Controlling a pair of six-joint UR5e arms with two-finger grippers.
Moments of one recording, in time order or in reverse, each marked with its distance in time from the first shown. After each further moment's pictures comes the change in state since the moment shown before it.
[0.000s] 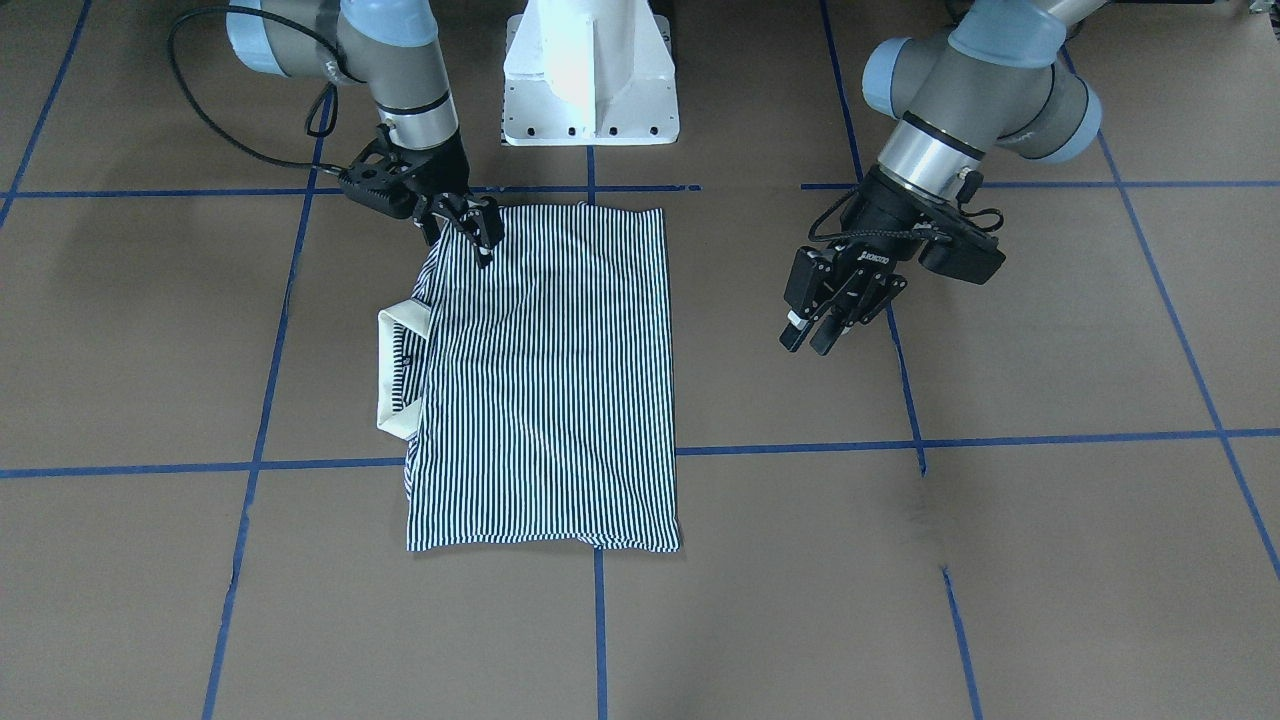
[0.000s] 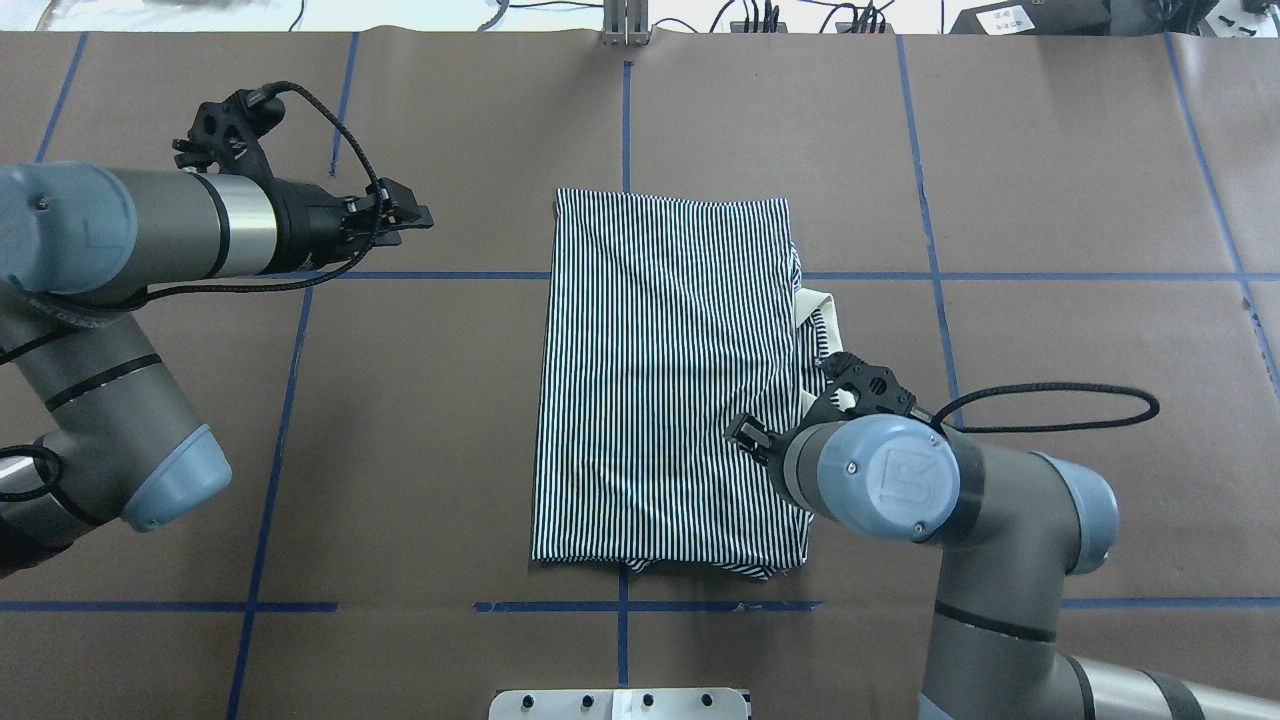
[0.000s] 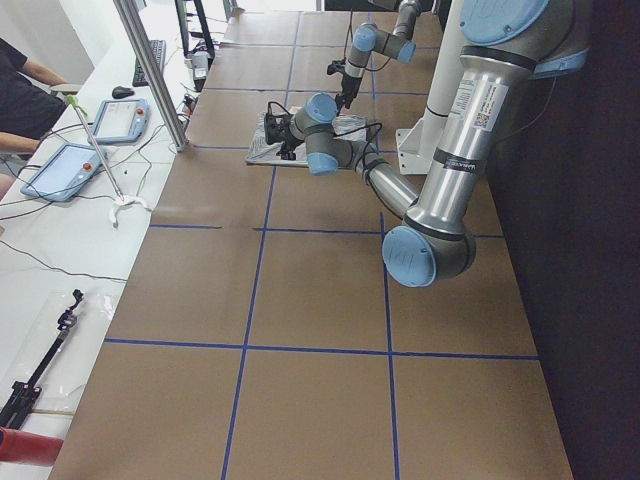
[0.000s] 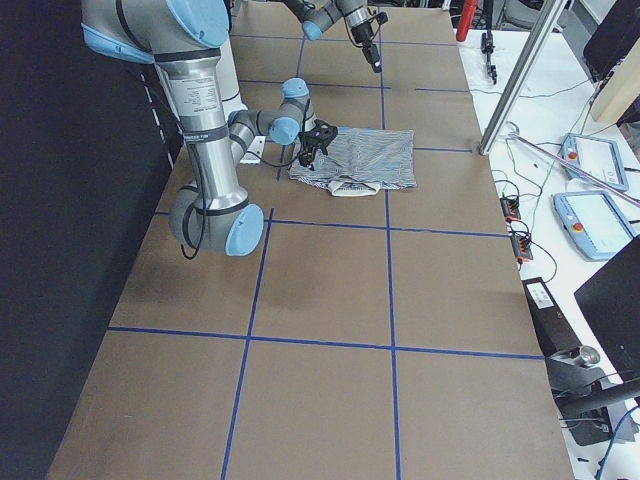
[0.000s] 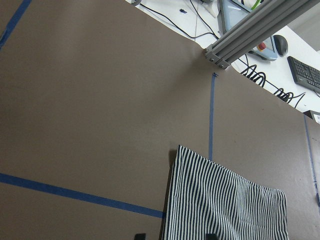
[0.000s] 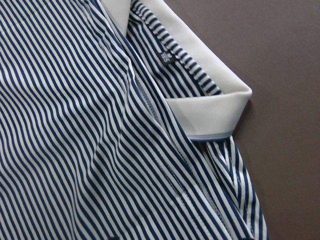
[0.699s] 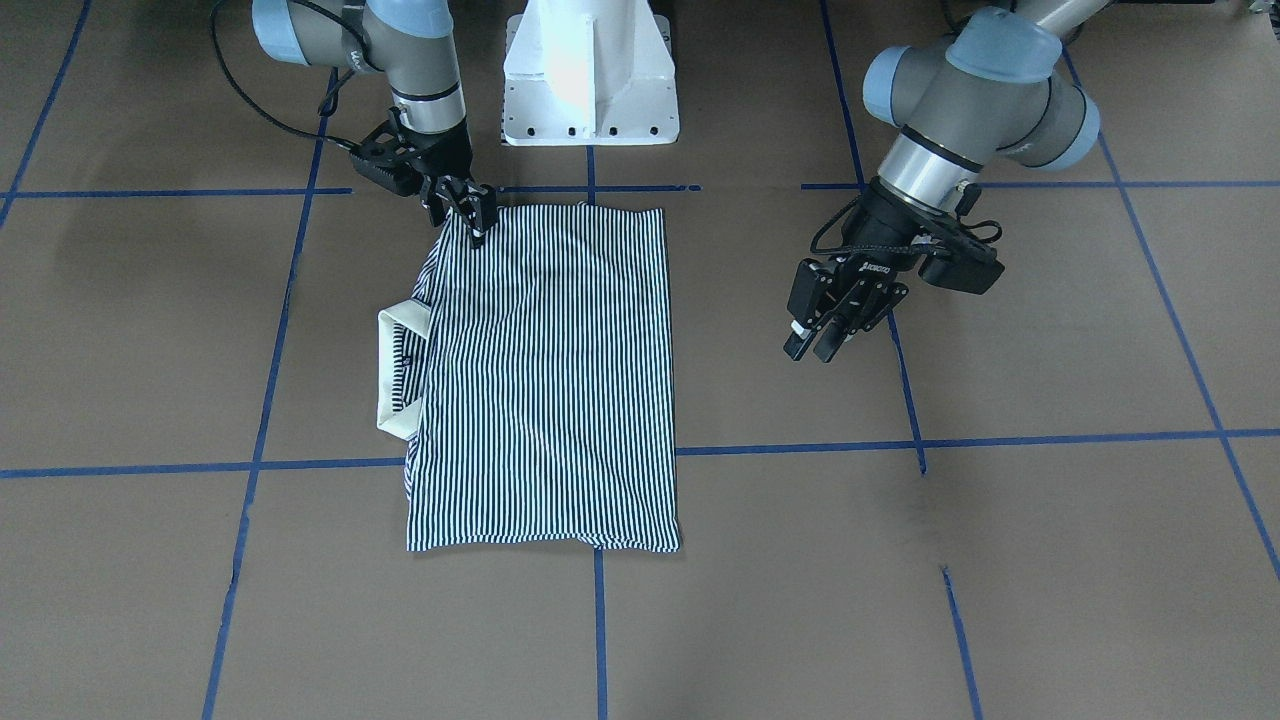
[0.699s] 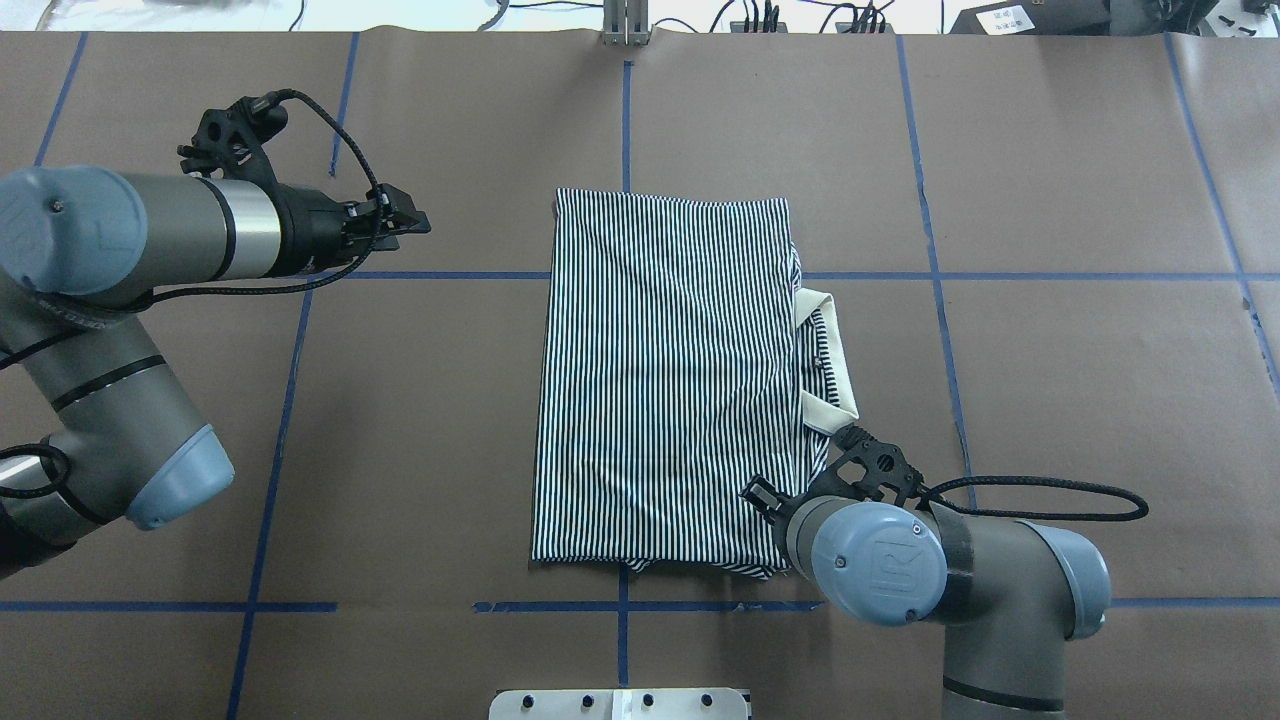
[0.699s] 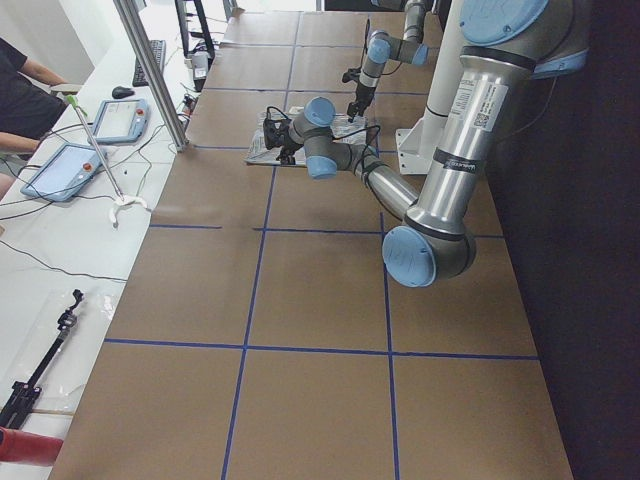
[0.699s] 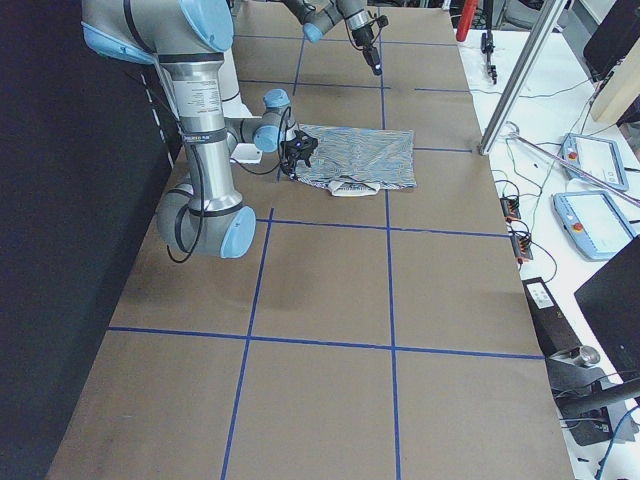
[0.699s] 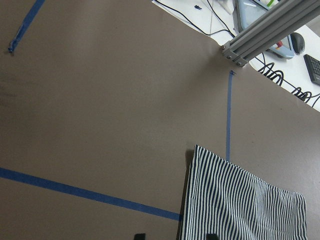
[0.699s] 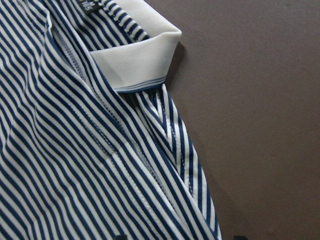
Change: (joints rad) left arm 0.001 0.000 0.015 0.000 0.000 -0.002; right arm -0.083 -0.049 -0.003 -0.002 -0.043 0.122
